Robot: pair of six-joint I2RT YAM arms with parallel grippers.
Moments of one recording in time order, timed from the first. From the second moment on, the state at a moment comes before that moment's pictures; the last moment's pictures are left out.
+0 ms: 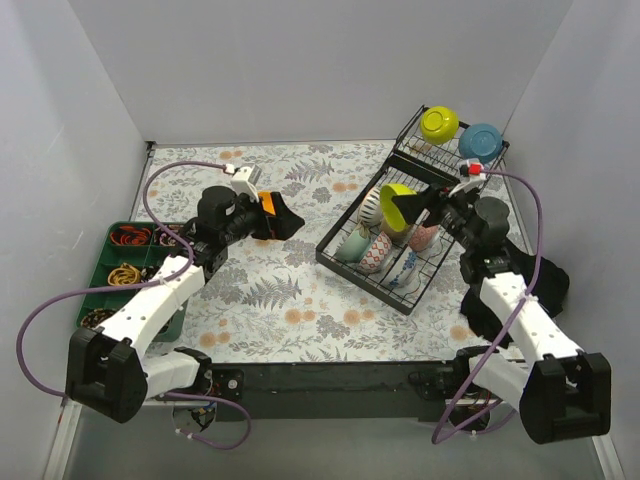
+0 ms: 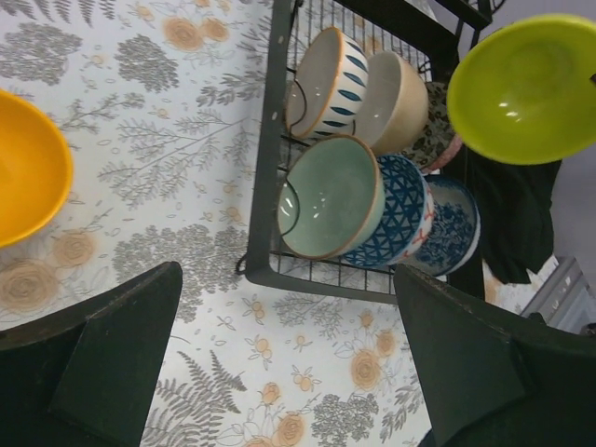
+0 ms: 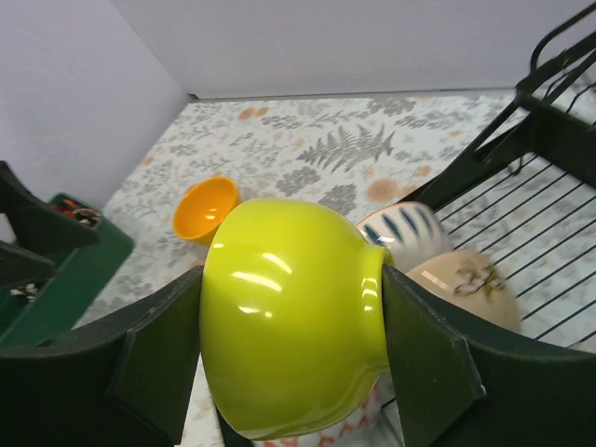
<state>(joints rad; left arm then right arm) -0.36 1.18 0.86 -0.03 0.36 -0.42 0.17 1.08 0.70 0.36 -0.43 0.40</state>
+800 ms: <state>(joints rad) -0.77 1.22 0.67 0.32 0.12 -0.77 0.38 0.75 0.22 0.62 -0.31 0.94</state>
